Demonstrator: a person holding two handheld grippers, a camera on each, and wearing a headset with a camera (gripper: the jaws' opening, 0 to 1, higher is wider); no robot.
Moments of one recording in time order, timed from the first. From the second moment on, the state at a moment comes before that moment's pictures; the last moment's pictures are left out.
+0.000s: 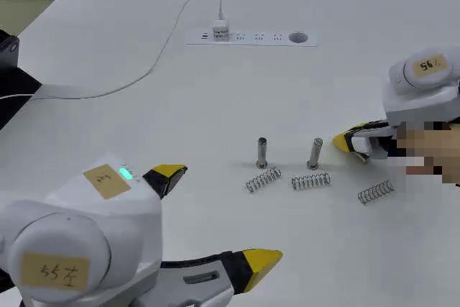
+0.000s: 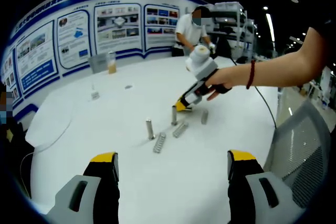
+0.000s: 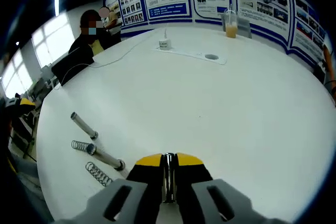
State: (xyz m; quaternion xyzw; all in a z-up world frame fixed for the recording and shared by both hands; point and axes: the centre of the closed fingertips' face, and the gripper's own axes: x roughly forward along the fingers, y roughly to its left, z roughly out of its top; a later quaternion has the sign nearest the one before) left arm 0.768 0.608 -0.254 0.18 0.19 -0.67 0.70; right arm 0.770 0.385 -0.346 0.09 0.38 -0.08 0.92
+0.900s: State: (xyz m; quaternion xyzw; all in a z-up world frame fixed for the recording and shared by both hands) left arm 0.760 0.610 -0.248 0.18 0.18 -0.68 0.69; right arm 0.755 0.388 -0.312 0.09 0.36 -0.08 0.92
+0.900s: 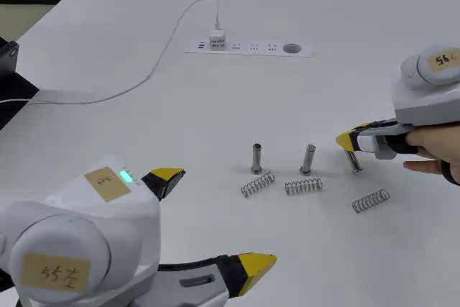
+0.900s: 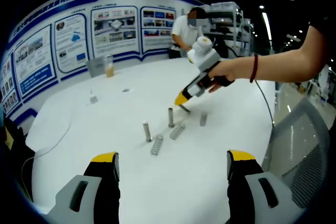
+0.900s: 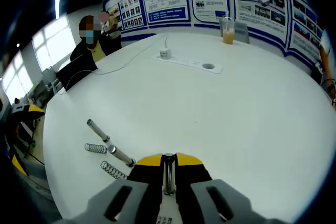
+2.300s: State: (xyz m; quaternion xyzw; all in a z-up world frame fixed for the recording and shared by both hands) left arm 0.752 0.614 -0.241 0.17 0.17 -0.68 0.69; right arm 0.716 0.403 -0.298 0.06 0.40 -0.09 0.91
